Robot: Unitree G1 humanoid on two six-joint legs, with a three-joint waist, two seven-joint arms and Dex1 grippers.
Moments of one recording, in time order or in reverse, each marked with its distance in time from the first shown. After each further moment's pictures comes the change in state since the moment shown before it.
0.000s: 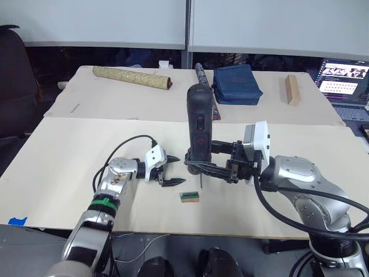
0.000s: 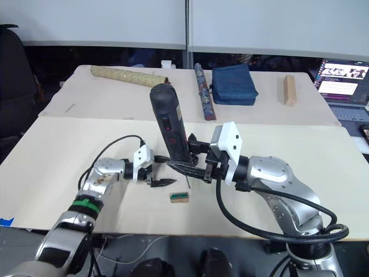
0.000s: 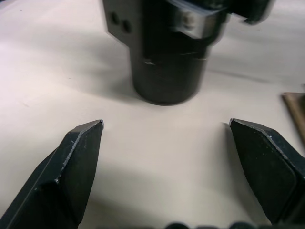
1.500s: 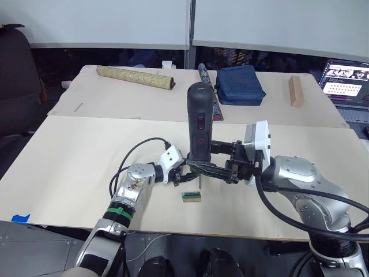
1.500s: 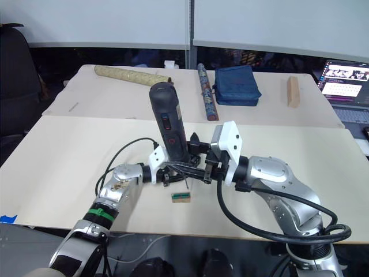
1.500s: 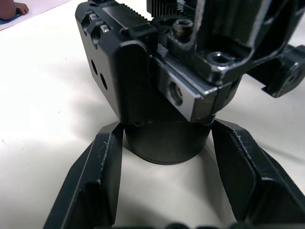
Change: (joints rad) left arm -0.006 -0.113 -0.045 -0.022 -0.005 0.055 0.183; right arm 0.000 -0.002 0.001 -0.003 0.028 0.000 -0.008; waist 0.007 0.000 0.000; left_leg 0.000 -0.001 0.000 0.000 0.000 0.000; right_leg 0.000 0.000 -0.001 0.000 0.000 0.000
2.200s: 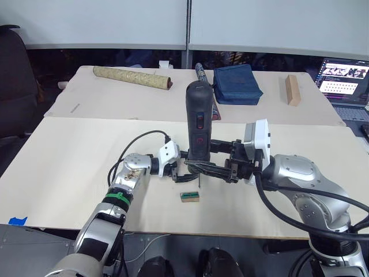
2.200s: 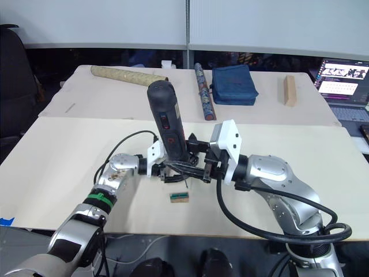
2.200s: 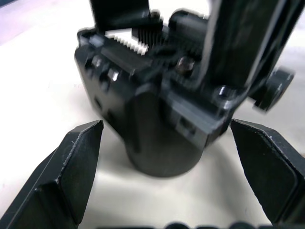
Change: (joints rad) left arm -0.178 0.035 0.001 0.308 -0.015 -0.227 -0.197; right arm -0.014 -0.002 0.004 0.002 0.000 0.000 0.002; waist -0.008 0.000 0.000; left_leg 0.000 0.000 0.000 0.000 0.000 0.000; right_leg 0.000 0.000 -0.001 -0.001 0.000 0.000
